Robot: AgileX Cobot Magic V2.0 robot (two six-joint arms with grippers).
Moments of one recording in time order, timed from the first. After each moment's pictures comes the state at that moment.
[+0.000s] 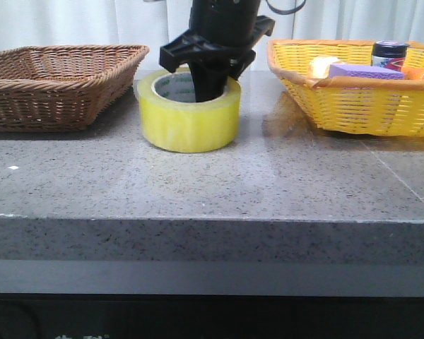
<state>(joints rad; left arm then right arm) -0.56 0.82 -0.87 -0.10 0.72 0.12 0.56 2.06 -1.93 -0.08 1.03 -0.16</state>
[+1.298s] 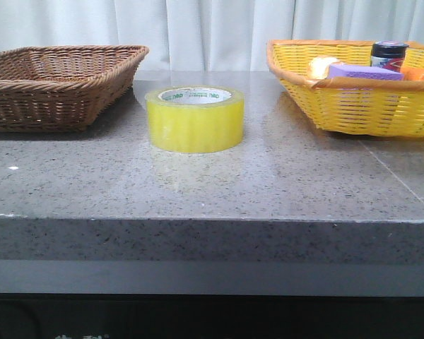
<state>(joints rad) -0.56 0.82 -0.87 -0.10 0.72 0.12 0.39 1.26 -1.32 0.16 0.78 -0.13</state>
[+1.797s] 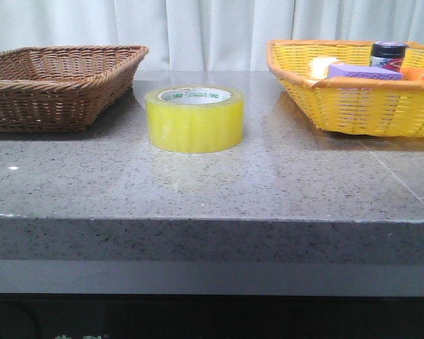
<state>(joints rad) -0.56 0.82 -0.87 -0.10 0.71 0.12 0.39 0.80 -0.88 0.17 0.61 -0.12</state>
